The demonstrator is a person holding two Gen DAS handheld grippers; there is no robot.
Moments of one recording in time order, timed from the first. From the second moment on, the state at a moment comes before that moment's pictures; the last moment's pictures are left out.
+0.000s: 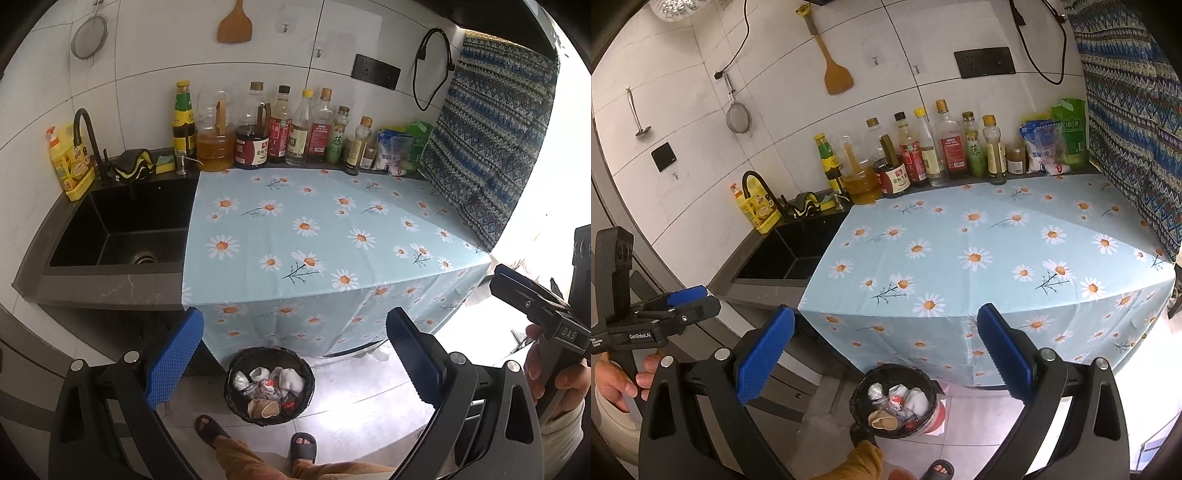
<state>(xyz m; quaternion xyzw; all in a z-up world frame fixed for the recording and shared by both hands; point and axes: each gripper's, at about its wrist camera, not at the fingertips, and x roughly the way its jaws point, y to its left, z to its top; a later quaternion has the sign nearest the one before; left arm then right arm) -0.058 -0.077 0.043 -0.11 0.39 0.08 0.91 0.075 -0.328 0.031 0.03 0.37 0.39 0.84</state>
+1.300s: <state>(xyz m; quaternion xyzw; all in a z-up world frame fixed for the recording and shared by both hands) -0.057 -0.084 0.036 -0.12 0.40 0.08 0.91 0.083 -0.336 0.022 0.03 0.38 0.38 0.84</state>
